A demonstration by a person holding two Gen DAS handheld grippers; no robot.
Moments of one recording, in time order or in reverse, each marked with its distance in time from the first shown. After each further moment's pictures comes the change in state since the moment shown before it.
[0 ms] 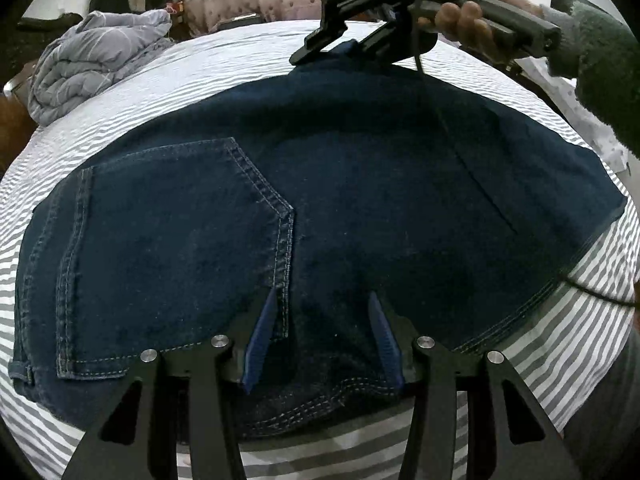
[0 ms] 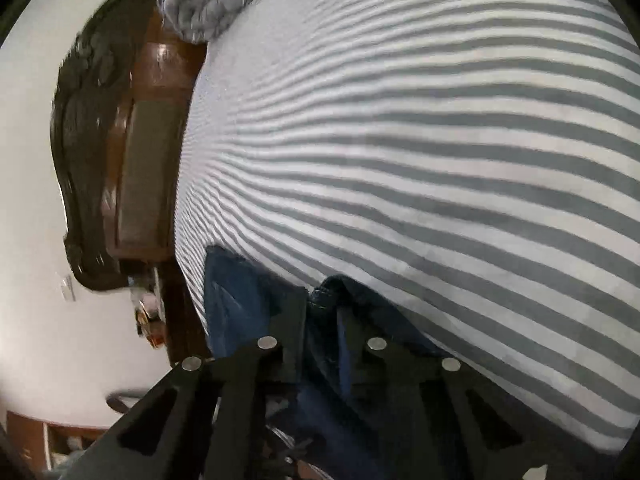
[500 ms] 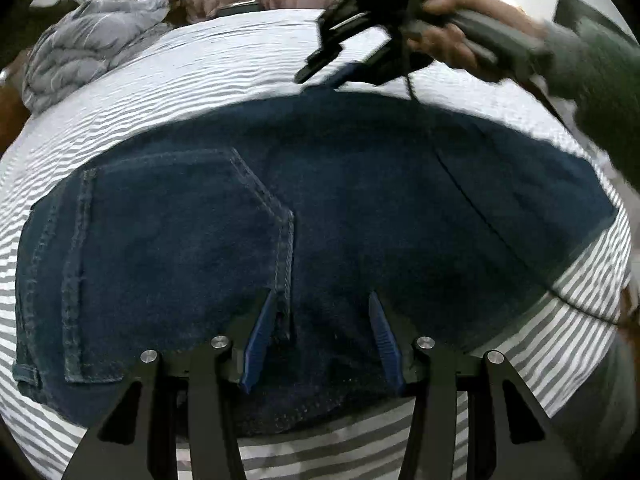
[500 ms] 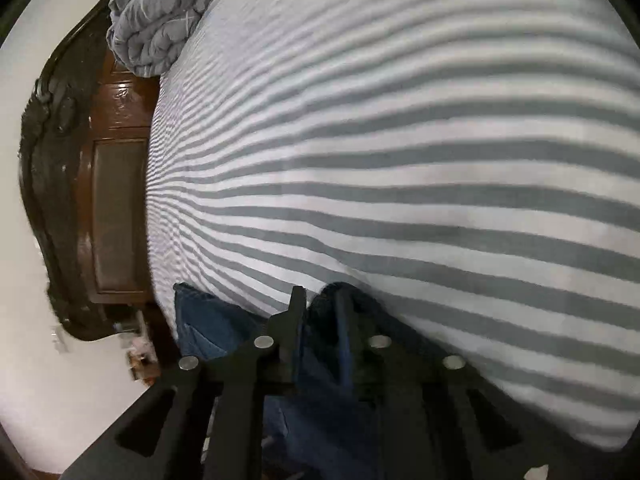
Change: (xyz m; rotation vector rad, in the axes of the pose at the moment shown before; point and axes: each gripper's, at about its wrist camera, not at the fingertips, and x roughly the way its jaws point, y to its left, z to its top) left arm -0.011 0.012 0.019 -0.049 0.048 -0.050; right arm 0.012 -0.012 0.009 0.111 -0.085 -0.133
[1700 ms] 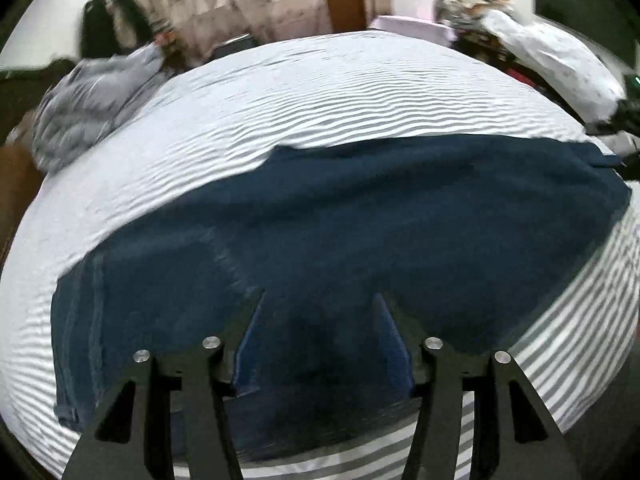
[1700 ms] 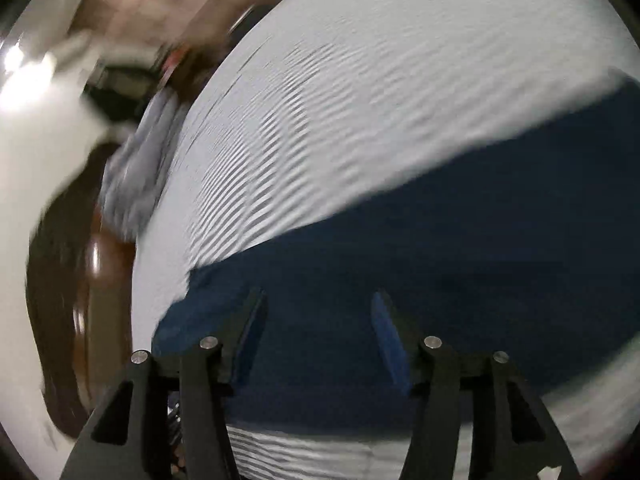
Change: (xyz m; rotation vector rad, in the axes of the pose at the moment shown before) left arm -0.010 -0.064 0.021 0.176 -0.086 0.132; right arm -0.240 -0.191 -0.300 0.360 -0.649 -0.082
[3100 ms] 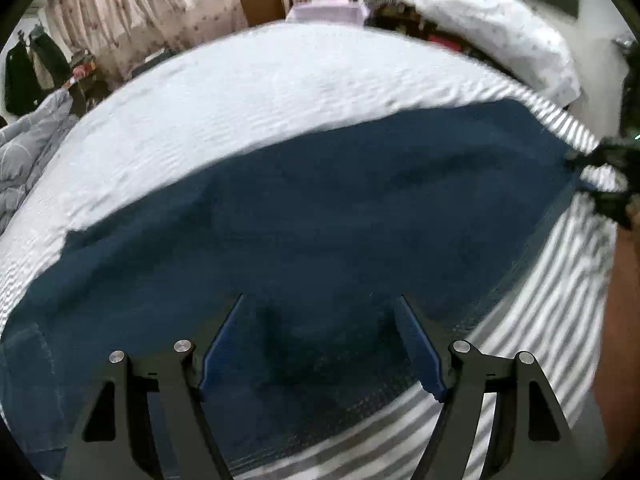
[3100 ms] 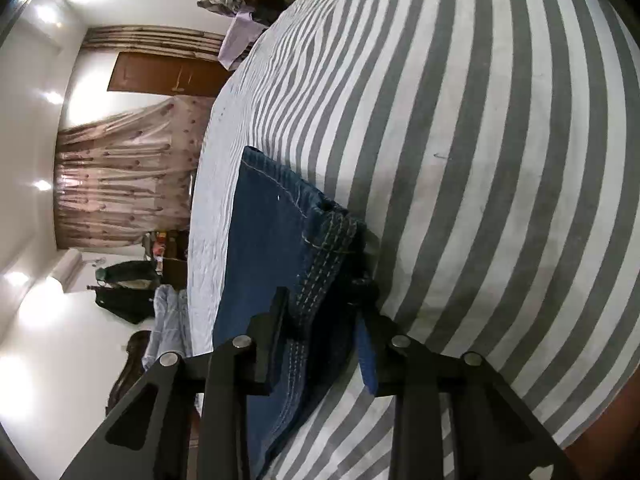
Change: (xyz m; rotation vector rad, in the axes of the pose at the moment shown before) left arm 0.061 -0.201 0.064 0.164 0.069 -0.154; right arm -0.083 -0.249 -0.016 0.497 -0.358 0.148
